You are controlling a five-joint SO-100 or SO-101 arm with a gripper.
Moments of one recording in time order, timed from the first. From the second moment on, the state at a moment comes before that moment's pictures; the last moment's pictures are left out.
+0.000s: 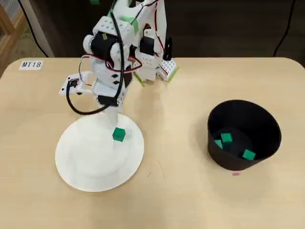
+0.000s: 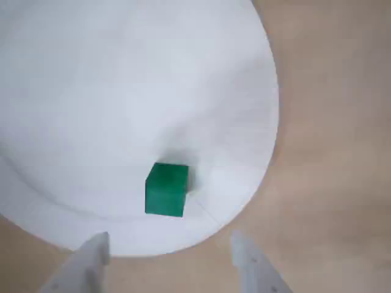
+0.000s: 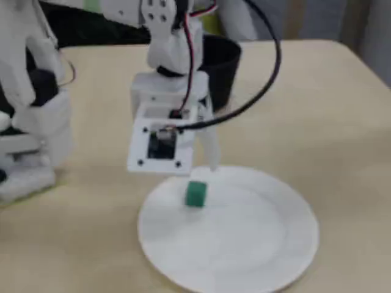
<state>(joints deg) 24.7 94.9 98.9 84.6 -19.6</state>
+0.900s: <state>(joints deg) 19.5 85.7 96.2 77.9 -4.1</state>
